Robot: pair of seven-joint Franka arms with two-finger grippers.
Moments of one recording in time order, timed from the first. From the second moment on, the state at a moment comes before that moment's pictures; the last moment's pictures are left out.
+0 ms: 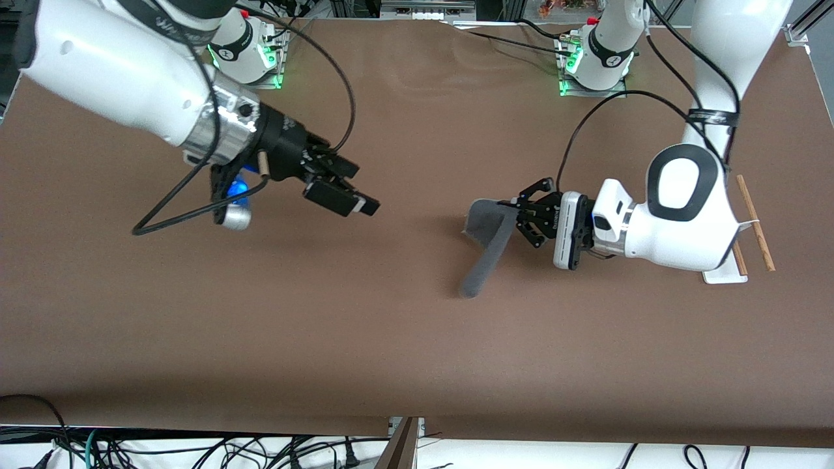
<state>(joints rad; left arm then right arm) -0.08 0.50 -0.13 -1.49 -0.89 1.58 1.30 0.32 0.45 0.16 -1.06 0.57 1.89 1.26</state>
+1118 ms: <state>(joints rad) 0.37 0.50 -0.12 -1.37 -0.13 1.19 1.39 0.14 0.04 0.00 -1.57 0.05 1.56 0.13</state>
